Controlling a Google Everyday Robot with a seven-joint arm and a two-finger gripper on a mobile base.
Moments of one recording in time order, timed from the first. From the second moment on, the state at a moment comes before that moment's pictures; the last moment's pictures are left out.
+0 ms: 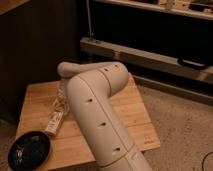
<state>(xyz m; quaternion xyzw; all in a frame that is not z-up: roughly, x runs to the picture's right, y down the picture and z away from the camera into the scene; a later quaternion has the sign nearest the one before) -0.254 0.120 0.841 -0.49 0.30 0.63 0.52</state>
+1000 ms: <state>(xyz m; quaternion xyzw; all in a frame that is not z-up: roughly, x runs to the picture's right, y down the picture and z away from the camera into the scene) -0.254 0.104 0.770 -0.53 0.23 0.63 0.53</state>
